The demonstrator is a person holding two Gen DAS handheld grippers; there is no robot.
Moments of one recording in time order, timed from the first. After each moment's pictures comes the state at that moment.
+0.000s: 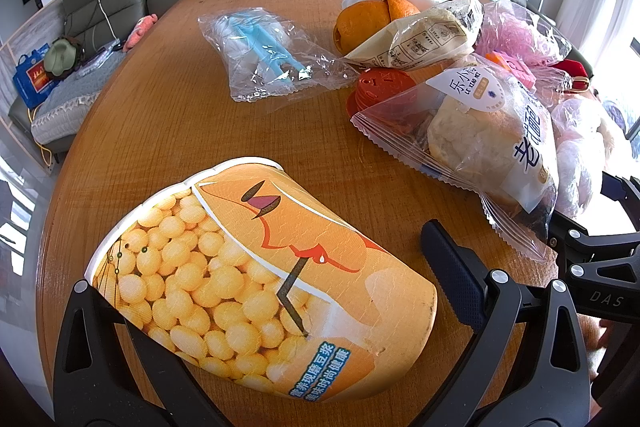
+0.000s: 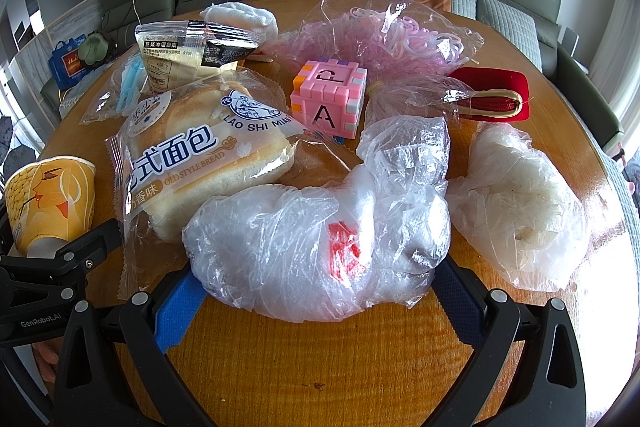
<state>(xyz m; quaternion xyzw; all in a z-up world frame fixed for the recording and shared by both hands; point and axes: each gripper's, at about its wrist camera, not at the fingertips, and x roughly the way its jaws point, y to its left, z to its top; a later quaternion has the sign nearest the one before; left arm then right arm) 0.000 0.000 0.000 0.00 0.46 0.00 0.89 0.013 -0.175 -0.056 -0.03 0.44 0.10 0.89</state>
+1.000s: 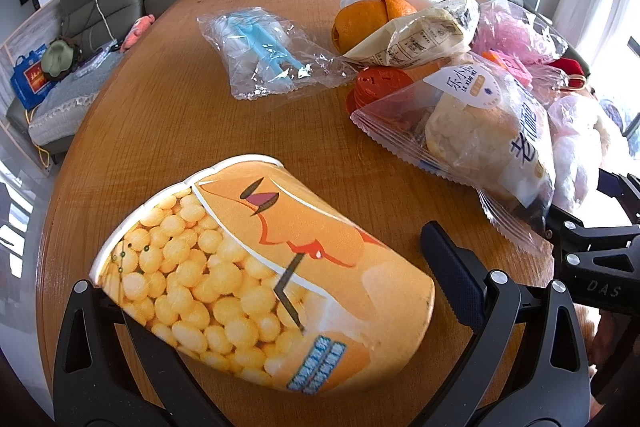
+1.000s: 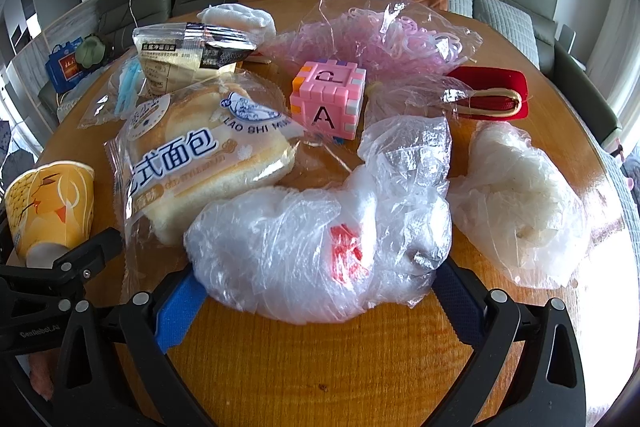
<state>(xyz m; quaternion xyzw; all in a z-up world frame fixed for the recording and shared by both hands) -0.004 0.003 0.001 0.00 0.46 -0.01 0.89 0.018 -0.172 -0.051 -0.03 0.45 0.09 0.89</state>
